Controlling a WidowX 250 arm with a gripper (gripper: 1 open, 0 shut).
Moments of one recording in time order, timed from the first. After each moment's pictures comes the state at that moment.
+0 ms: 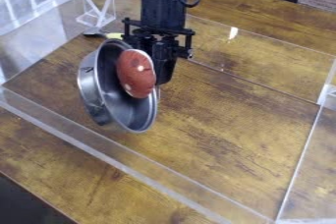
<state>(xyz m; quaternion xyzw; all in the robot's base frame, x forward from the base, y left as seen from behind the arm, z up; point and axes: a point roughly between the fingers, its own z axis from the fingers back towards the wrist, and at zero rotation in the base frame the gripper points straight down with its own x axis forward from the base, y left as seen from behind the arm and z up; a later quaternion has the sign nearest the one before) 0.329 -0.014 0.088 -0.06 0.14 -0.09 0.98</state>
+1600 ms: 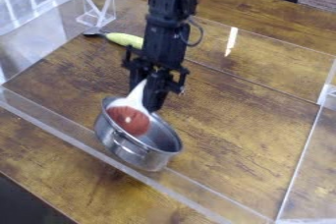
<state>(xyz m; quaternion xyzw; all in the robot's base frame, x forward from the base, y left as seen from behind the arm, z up) 0.317 -0.017 0.074 -0.01 0.16 -0.15 0.98</state>
